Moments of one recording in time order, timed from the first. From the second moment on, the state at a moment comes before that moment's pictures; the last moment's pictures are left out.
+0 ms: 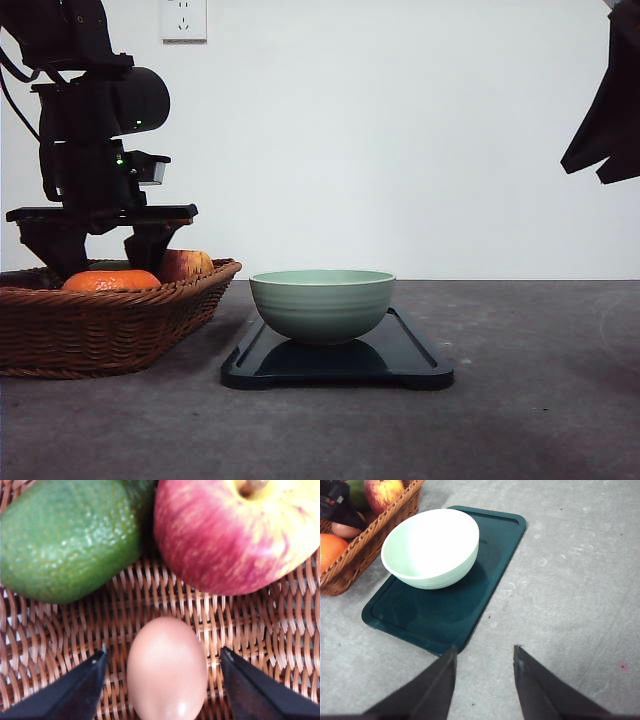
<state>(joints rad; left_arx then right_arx) -0.28 1.87 1.37 -0.69 -0.06 -0.13 0.48 0.67 0.49 -0.35 -0.08 0.19</state>
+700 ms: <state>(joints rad) -0.29 1.69 1.38 -0.76 -0.06 -0.12 0.48 0.67 0.49 -0.35 -0.08 0.19</state>
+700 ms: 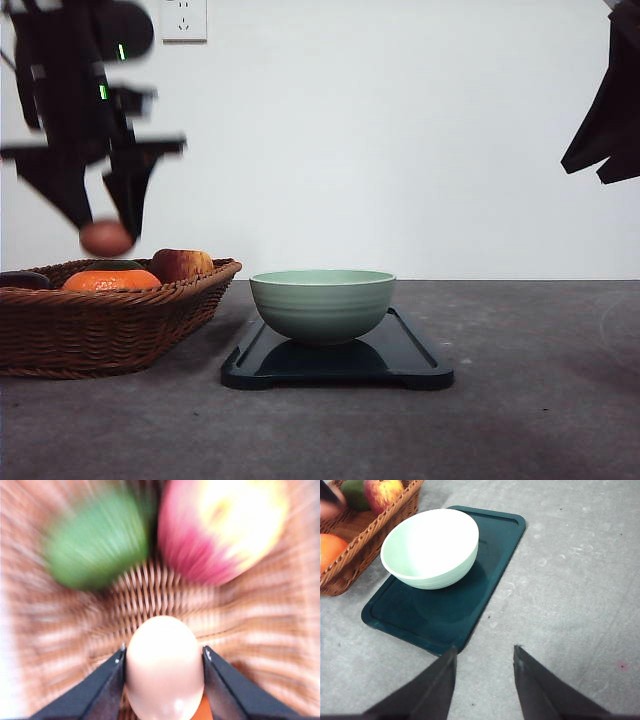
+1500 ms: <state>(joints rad) -0.60 1.76 1.38 -0.36 0.06 -0.17 0.48 0.67 0.49 -0.35 -0.08 0.19</state>
